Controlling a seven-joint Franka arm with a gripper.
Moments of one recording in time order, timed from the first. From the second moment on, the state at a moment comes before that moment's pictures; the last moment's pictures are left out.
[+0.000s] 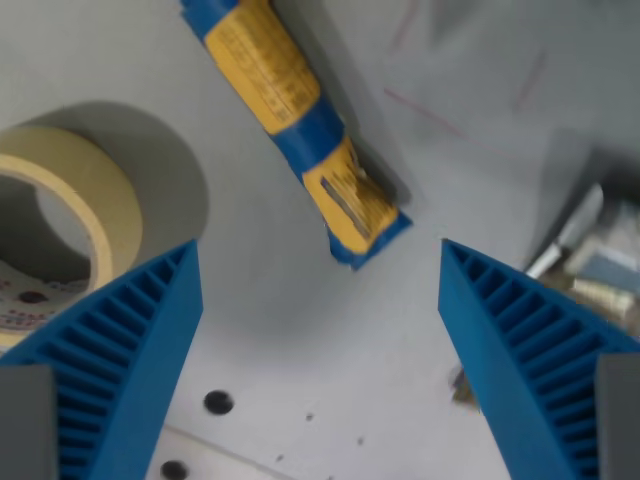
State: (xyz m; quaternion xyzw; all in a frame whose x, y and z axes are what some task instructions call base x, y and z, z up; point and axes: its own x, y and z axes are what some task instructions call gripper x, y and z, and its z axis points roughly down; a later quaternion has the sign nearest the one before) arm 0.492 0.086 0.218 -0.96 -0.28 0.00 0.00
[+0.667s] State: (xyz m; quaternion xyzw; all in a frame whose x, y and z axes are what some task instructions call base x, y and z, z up) arm 0.501 0.100 0.191 -0.92 -0.39 0.00 0.01
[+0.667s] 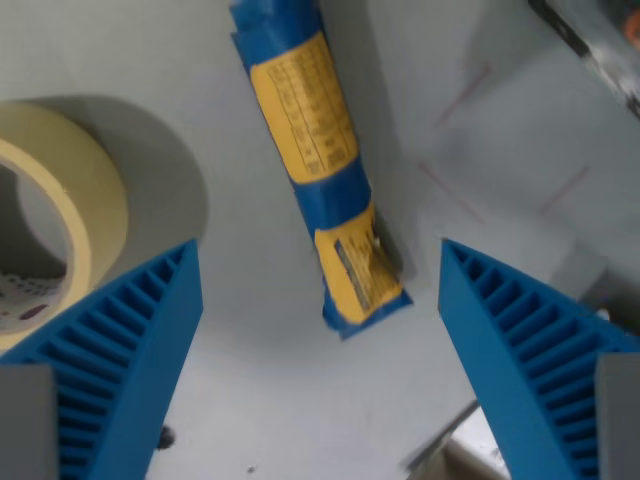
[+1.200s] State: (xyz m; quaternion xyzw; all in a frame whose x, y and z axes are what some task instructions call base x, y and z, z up) arm 0.506 0.105 0.177 -0.90 -0.44 -0.01 0.01
